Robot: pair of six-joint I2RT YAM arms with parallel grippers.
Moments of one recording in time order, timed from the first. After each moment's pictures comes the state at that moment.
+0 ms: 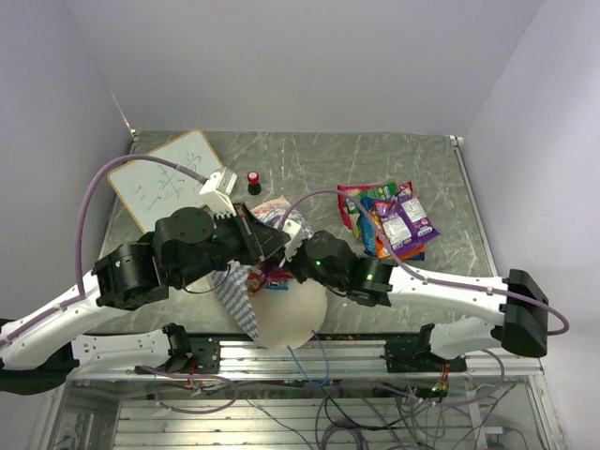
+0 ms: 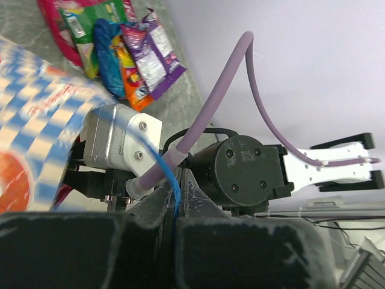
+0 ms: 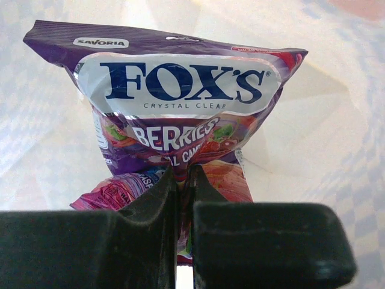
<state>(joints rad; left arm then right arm) -1.15 0.89 1.30 -0.66 -0.33 -0.92 1.20 1.33 0.92 0.02 0.21 -0.07</state>
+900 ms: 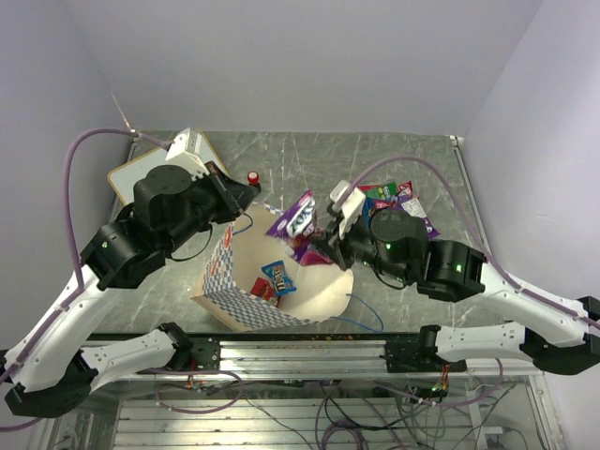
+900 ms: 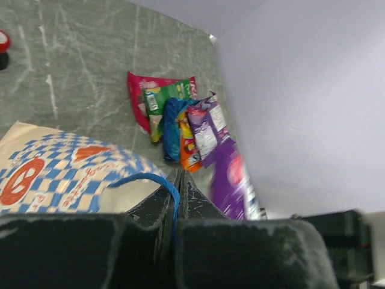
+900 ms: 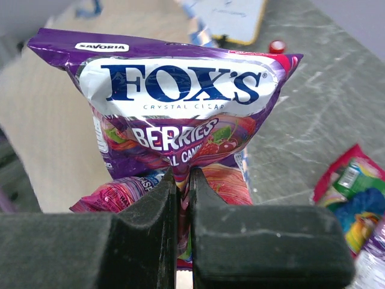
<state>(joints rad) -0.81 0.98 1.43 -0.69 -0.24 -0.83 1.21 1.02 1.23 -0.54 0.22 0.03</state>
